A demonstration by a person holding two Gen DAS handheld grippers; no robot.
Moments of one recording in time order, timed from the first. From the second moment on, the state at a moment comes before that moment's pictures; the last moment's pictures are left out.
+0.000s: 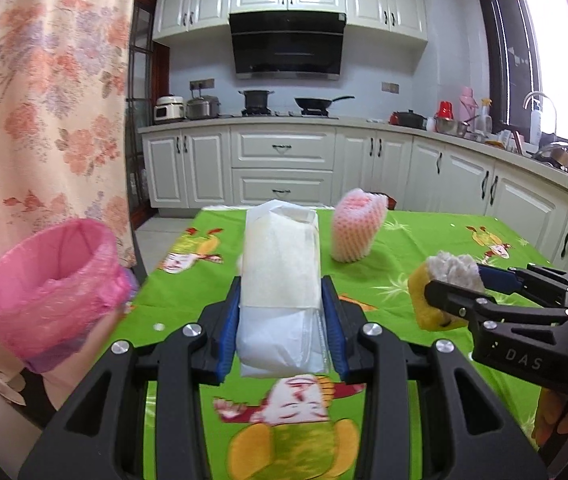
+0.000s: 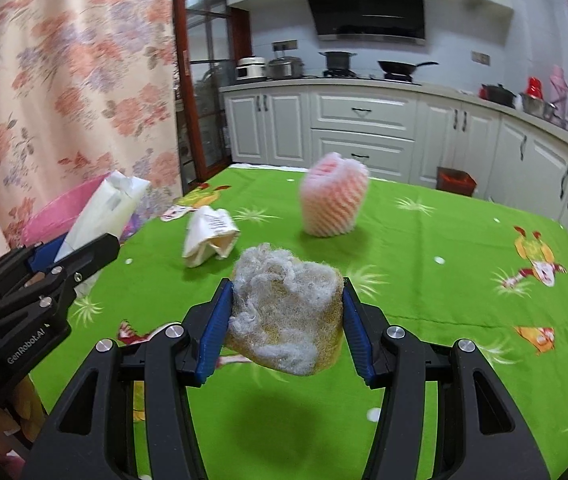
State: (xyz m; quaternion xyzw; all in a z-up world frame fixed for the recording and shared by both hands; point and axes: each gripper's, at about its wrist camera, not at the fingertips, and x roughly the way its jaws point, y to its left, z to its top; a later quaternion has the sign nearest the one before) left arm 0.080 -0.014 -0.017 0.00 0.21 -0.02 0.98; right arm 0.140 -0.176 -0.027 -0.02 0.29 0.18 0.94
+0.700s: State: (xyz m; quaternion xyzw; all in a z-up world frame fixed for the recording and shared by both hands) left arm 0.055 0.151 0.000 -0.03 0.20 0.11 0.97; right arm 0.169 -0.005 -0.004 -0.08 0.27 0.35 0.89
